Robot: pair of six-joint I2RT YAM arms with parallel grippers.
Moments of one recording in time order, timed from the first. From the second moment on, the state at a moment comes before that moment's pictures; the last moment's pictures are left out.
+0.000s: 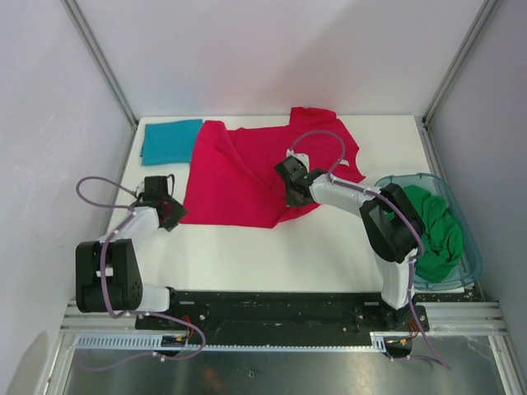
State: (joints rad) left arm 0.07 1.38 0.70 -0.33 -0.11 -0.79; right arm 0.70 1.94 1.37 -0.48 0.31 0.57
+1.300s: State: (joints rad) left arm 0.02 1.24 0.68 -0.46 -0.42 -0.86; right arm 0.76 1.83 1.20 -0.41 0.16 0.61
